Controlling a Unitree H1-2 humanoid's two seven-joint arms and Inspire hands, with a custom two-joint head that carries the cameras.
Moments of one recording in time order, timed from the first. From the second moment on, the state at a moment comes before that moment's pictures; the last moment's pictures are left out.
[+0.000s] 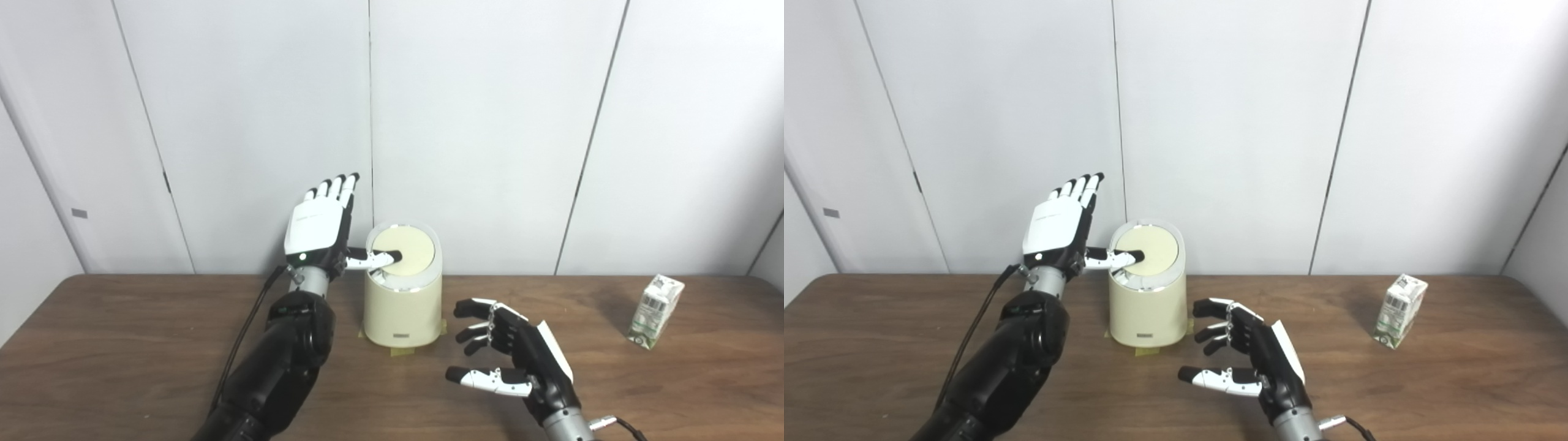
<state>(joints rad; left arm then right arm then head) -0.78 0.18 -0.42 0.47 0.88 0.30 0.22 -0.21 -0.05 0.06 0.04 -0.09 -0.12 0.07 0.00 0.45</state>
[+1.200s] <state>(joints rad) -0.74 0.22 -0.23 0.34 0.80 0.26 0.28 -0.21 -0.05 0.06 0.03 -0.09 -0.10 0.08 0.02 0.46</state>
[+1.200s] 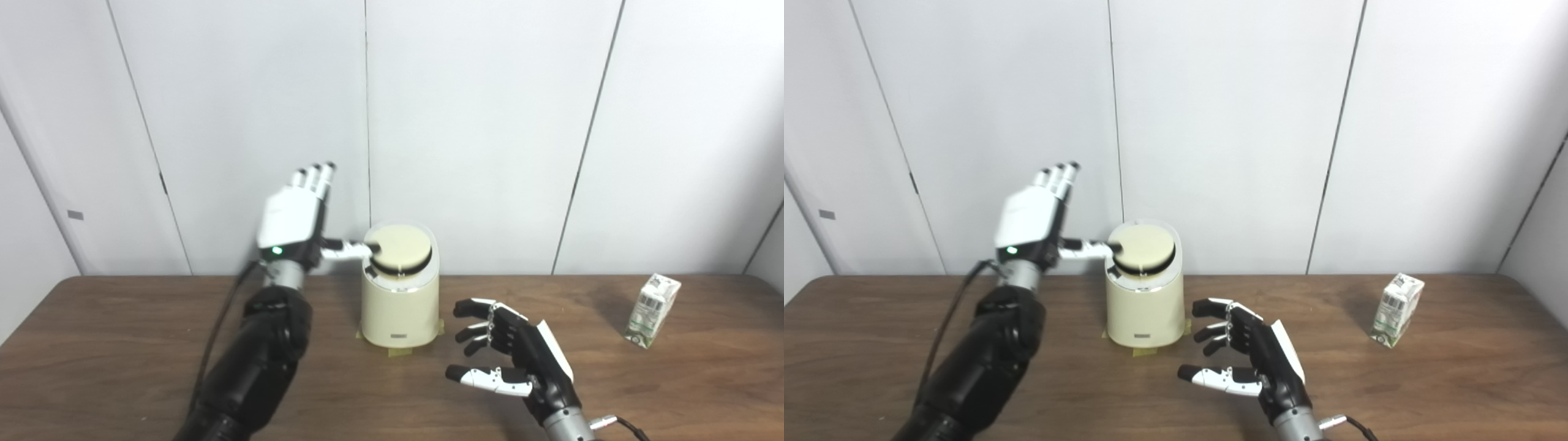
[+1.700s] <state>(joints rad) -0.33 0.19 0.03 0.02 0.15 0.10 0.00 -0.21 -0.06 0.05 0.05 -0.06 -0.10 0.08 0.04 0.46</state>
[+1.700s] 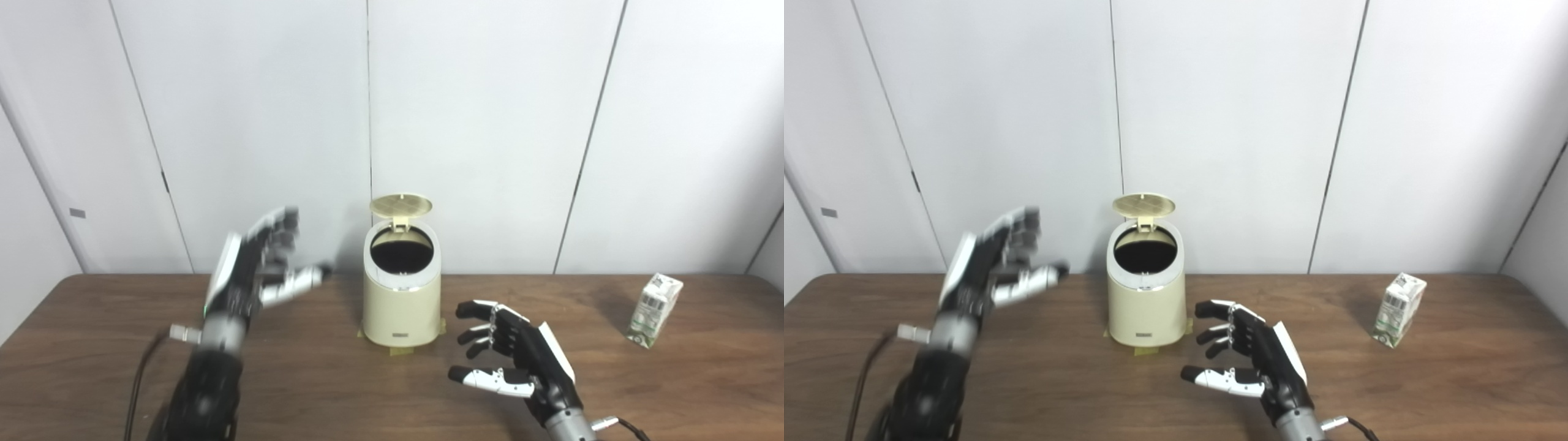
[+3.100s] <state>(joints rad) -0.19 0.25 0.12 0.23 -0.04 -0.32 -0.09 -0.40 -0.53 -0.17 0.10 -0.36 0.11 -0.02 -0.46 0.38</state>
